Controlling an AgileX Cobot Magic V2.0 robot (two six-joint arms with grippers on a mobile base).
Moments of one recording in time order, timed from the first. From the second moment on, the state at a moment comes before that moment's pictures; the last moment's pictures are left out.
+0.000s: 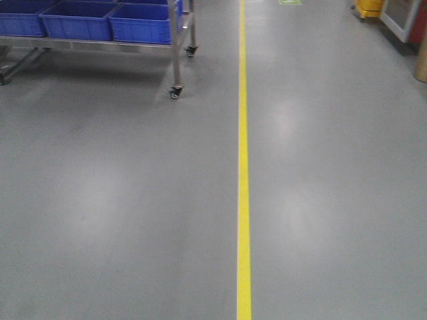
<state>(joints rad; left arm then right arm) -0.07 0.26 -0.38 0.06 0.61 -0.17 0.17 0.24 -0.40 -0.04 0.32 0.00</state>
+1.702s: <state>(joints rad) -0.07 0.26 -0.38 0.05 0.61 -0.17 0.17 0.24 -0.40 -0.04 0.32 0.00</state>
